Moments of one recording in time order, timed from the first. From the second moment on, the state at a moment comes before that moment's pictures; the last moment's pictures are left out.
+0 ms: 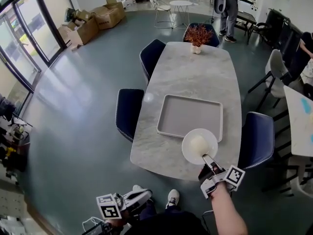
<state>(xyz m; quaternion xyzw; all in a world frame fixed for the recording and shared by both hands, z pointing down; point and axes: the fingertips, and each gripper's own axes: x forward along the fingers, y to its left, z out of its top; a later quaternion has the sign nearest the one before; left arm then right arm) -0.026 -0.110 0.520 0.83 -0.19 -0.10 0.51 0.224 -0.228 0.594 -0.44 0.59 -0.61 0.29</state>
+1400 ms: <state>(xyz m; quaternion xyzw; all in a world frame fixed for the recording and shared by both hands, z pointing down) -0.063 -0.106 0.540 0.81 -0.24 -0.09 0.52 0.258 -0.378 0.712 -0.54 0.49 -0.64 0.24</state>
